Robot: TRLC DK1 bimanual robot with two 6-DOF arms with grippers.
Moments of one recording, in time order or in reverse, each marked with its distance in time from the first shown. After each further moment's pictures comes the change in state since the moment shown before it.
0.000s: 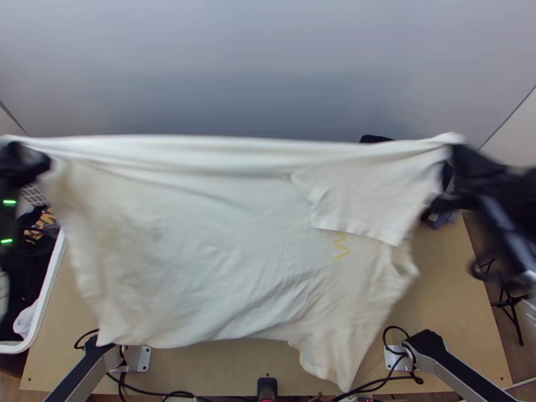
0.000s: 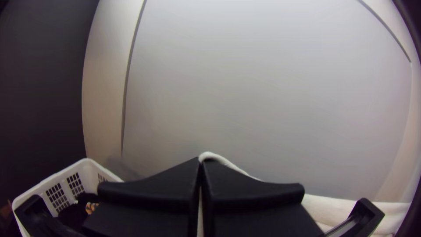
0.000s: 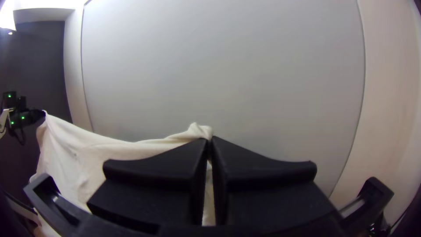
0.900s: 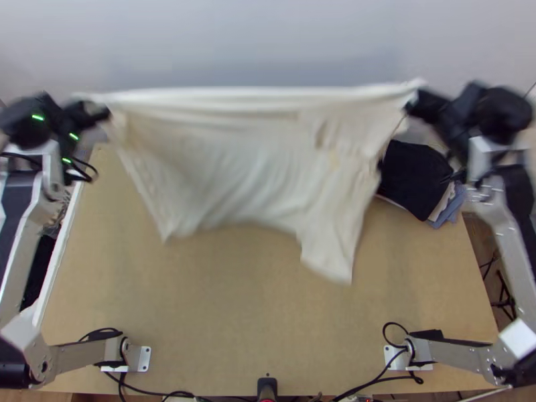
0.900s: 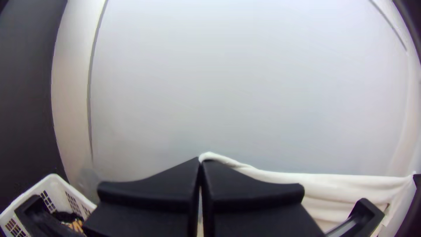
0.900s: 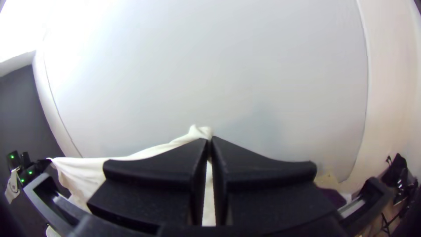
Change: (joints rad) left arm -0.015 0.436 0.110 0.332 0.099 0.051; right arm -0.283 0.476 0.235 0.181 -0.200 0.245
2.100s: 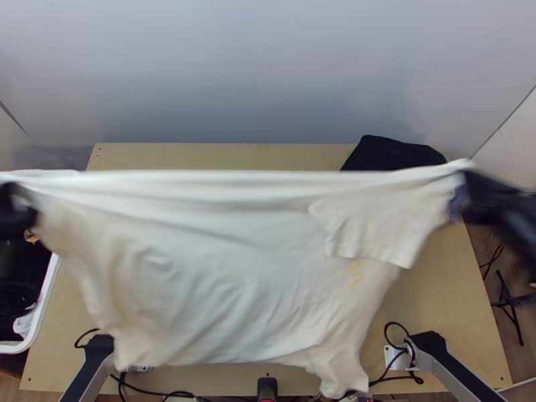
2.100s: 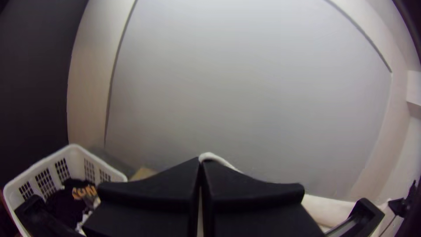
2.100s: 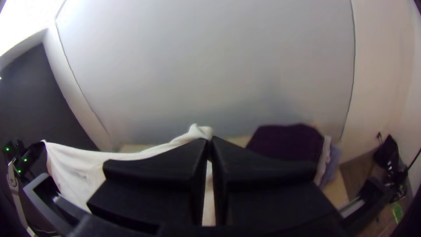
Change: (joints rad) left arm -0.023 -0.639 -0.105 -0.548 0.005 -0.129; right arm 0.111 -0.443 -0.065 -0.596 -0.005 0.008
